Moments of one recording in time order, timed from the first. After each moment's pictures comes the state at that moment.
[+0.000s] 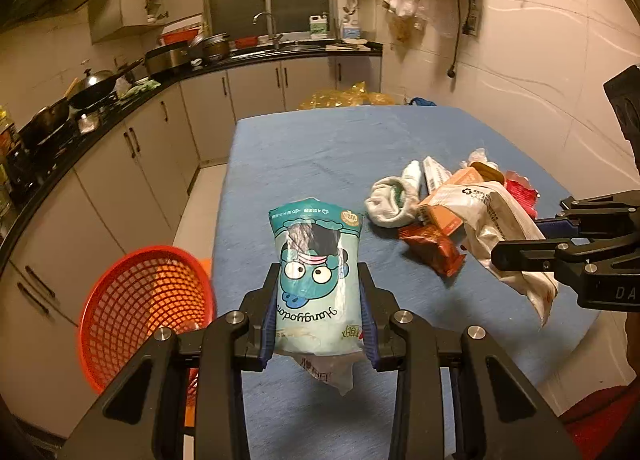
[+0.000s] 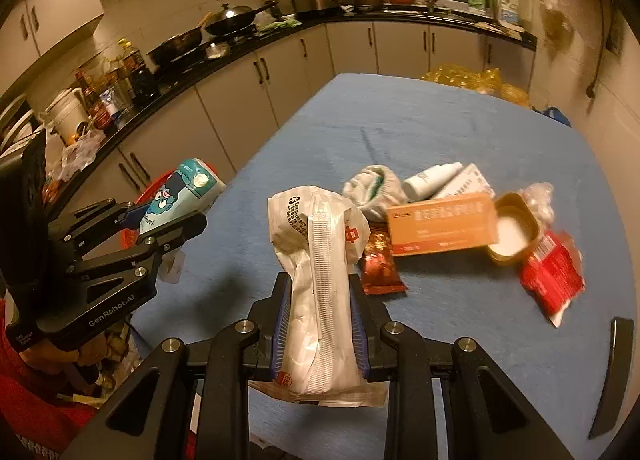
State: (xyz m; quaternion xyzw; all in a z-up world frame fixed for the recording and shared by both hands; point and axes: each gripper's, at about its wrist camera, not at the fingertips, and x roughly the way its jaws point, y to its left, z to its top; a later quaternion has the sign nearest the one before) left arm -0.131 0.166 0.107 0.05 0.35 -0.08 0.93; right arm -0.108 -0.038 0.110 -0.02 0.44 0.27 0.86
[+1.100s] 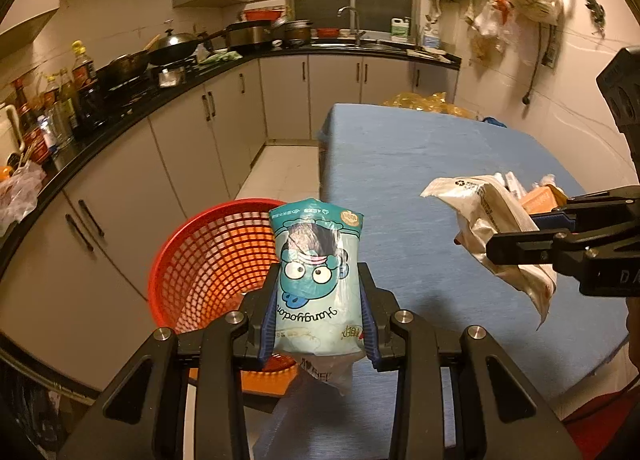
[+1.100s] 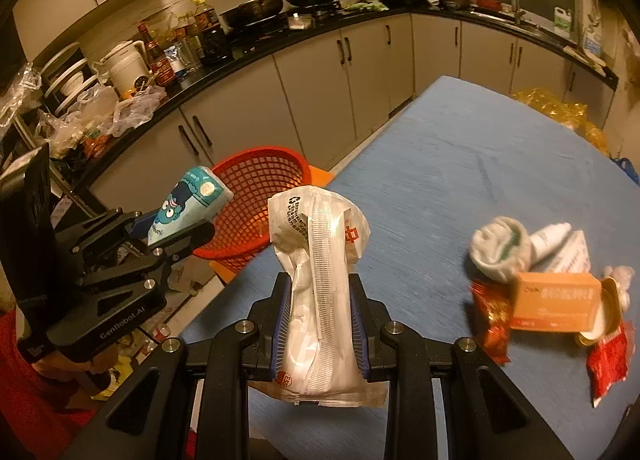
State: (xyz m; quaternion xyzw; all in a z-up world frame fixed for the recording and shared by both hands) left arm -0.169 0.251 0.103 -0.01 0.36 0.05 0.93; right arm -0.090 0.067 0.114 -0.07 0.44 0.39 0.81
